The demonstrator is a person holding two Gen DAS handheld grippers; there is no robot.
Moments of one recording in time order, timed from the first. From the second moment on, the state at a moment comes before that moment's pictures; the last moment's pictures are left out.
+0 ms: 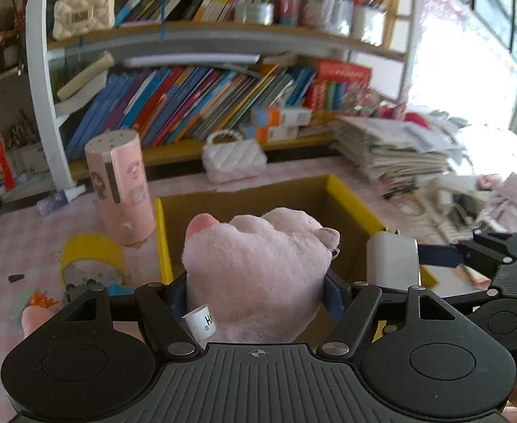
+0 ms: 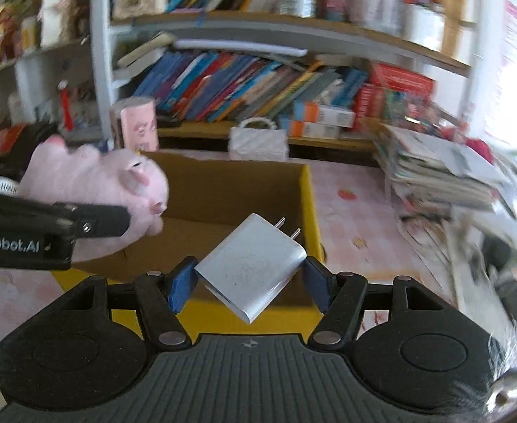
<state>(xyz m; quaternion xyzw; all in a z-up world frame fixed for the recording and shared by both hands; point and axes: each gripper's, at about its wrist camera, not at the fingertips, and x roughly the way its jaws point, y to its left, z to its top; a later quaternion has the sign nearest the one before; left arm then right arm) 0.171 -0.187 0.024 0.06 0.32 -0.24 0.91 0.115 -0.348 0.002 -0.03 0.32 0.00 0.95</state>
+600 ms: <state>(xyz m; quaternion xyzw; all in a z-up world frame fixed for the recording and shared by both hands) 0.224 -0.208 -0.017 0.06 0.39 -0.19 0.90 0.205 -0.352 -0.030 -0.12 0.40 0.16 0.89</state>
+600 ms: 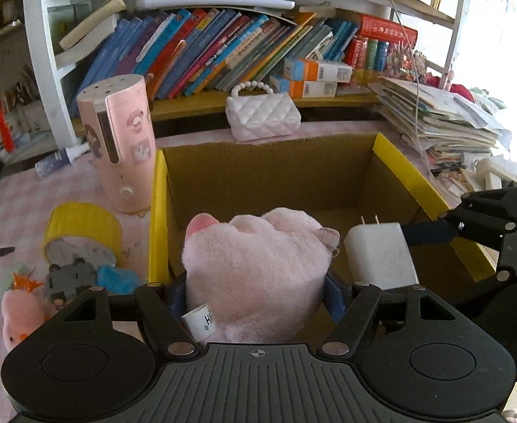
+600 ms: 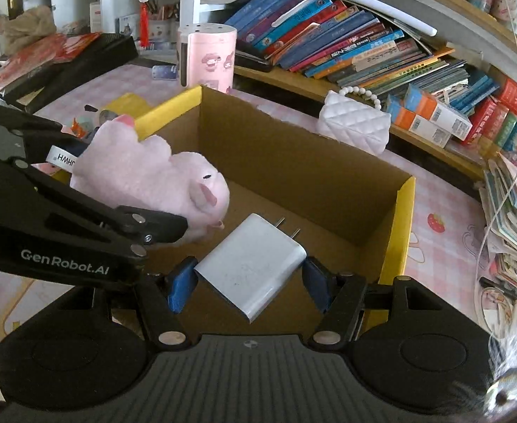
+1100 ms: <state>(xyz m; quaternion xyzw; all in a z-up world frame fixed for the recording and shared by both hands) 0.235 -0.208 -0.012 0.03 0.38 -0.18 0.91 0.223 -0.373 -0.022 -0.10 0.40 0.15 0.90</state>
